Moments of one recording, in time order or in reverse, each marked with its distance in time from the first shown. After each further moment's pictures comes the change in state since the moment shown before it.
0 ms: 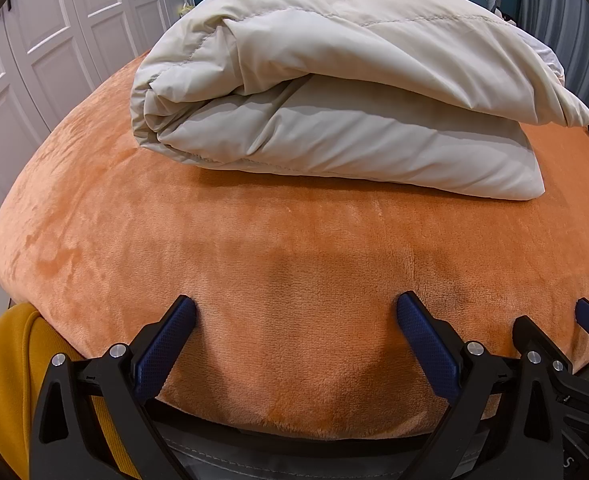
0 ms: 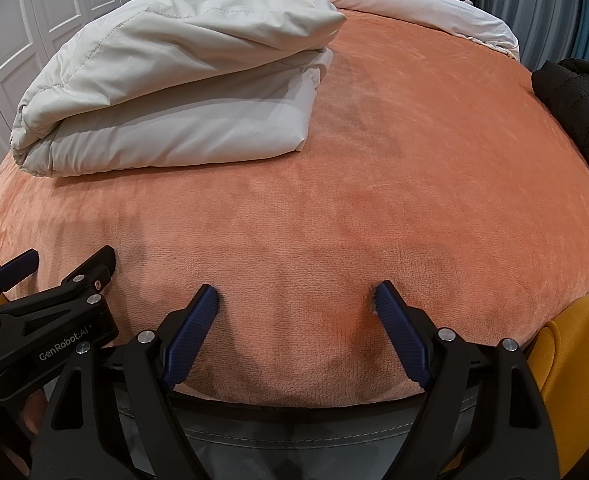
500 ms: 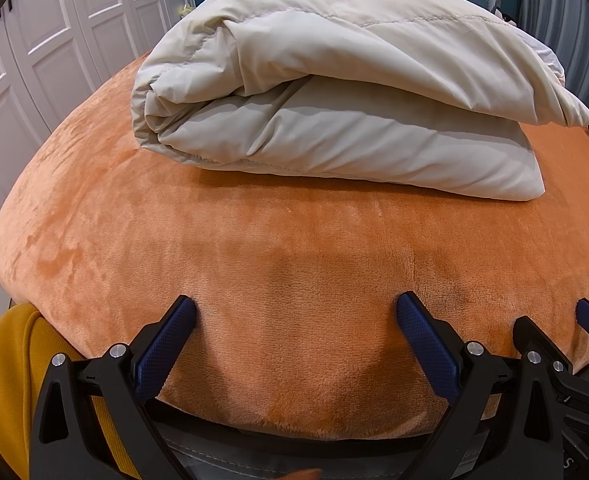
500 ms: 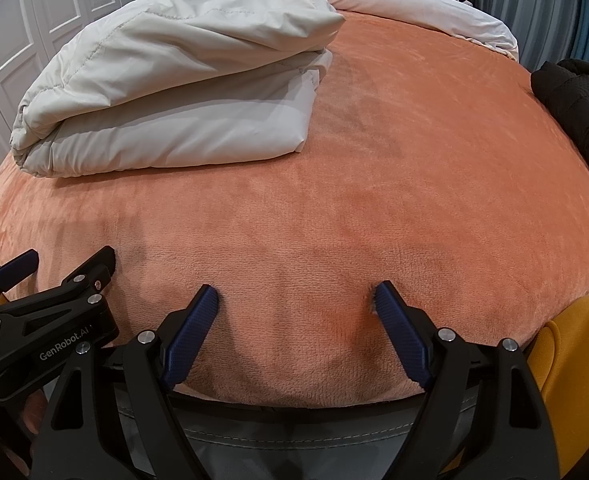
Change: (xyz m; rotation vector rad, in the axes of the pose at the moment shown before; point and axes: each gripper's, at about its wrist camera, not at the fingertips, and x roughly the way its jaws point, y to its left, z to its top) left arm 0.000 -0.001 0.000 0.001 -0.003 0.001; right arm 0.000 0.001 0.000 0.002 -0.001 -0.001
